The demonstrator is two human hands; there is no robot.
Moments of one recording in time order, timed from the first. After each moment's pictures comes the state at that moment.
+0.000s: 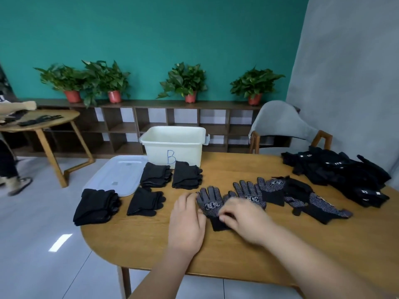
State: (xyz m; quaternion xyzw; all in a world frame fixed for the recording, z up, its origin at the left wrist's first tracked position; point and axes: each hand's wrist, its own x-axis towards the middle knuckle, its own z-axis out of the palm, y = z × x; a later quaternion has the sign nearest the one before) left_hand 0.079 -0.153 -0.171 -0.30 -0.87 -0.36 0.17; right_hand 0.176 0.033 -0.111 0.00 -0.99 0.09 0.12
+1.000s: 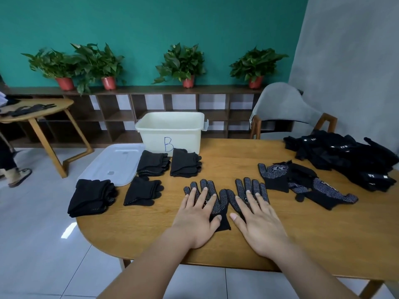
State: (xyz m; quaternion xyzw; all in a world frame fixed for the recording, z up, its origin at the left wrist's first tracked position) left_hand 0.077 -0.142 -0.166 -0.41 -0.91 -0.03 -0.06; right_hand 0.211 0.034 -0.169 -0.21 -0.98 0.06 0.00
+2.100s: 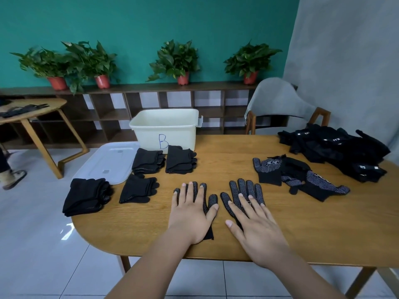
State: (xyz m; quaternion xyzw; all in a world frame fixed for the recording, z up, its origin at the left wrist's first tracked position) left_hand 0.086 -0.137 -0.170 -0.33 -0.94 -0.06 -0.03; right_hand 0.243 0.016 -0.178 -0.17 -0.98 0.07 0.06
